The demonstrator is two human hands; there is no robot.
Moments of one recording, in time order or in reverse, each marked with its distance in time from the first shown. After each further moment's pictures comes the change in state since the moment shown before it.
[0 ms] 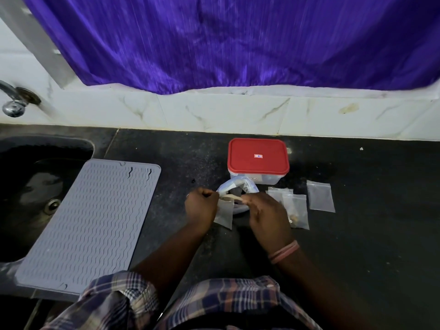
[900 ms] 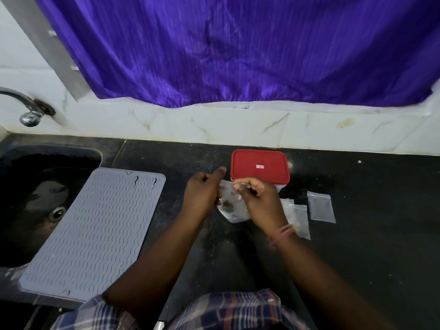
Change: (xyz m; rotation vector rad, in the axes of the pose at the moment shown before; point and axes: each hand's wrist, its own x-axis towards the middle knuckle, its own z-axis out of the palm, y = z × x) left_hand -0.024 0.069 -0.047 -0.334 -0.159 0.132; right_hand 0.047 -0.034 -0.005 0.582 -0.028 0.323
